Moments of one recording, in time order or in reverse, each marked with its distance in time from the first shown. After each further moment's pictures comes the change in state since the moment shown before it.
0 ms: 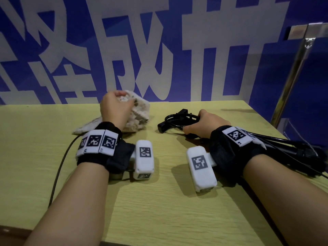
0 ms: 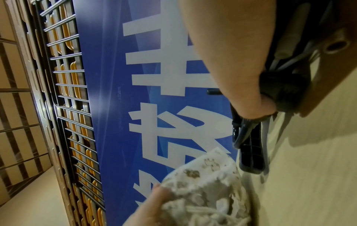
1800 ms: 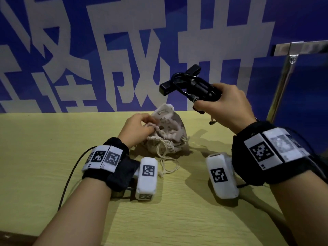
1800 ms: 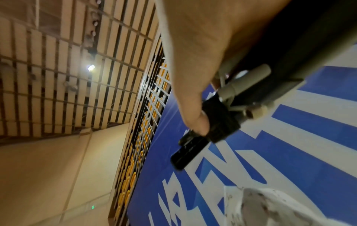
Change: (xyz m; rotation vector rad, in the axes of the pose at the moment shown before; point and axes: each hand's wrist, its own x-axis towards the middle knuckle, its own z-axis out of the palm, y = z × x) left_hand -0.028 0.004 0.016 0.057 -0.522 0.252; right_hand -0.045 0.009 -0.062 0.459 0.485 -0.350
